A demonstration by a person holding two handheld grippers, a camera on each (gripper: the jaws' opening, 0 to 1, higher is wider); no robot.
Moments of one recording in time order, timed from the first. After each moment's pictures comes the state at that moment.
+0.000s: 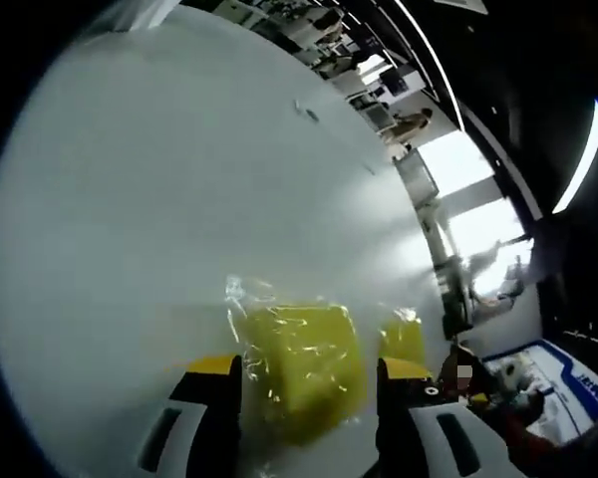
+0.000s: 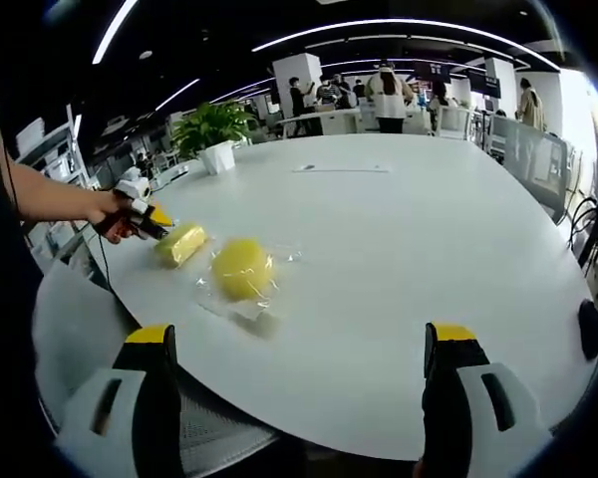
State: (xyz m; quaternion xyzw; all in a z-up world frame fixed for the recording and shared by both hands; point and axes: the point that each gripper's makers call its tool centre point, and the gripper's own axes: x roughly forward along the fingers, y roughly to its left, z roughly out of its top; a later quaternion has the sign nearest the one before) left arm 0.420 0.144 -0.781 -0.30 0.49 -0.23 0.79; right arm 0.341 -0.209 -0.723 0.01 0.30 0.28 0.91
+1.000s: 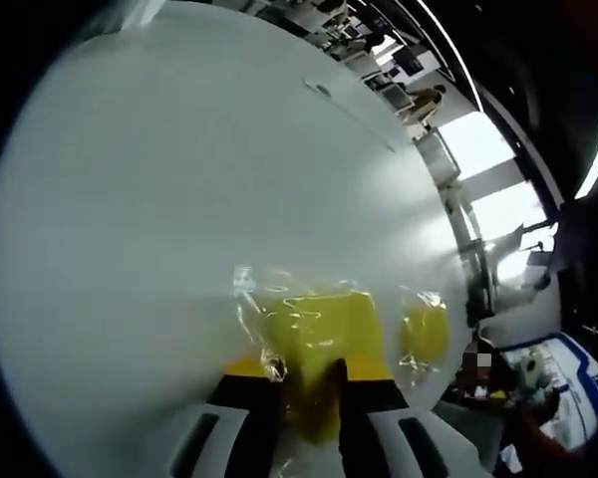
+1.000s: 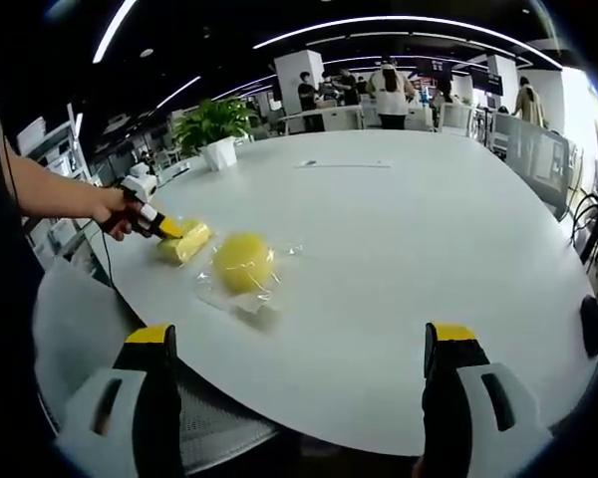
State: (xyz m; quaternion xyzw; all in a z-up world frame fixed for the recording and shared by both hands) left arm 0.413 0.135 -0.798 -0.28 0.54 -0.19 0.77; right arm 0.336 -0.212 -0.729 0.01 0.31 0.28 0.91
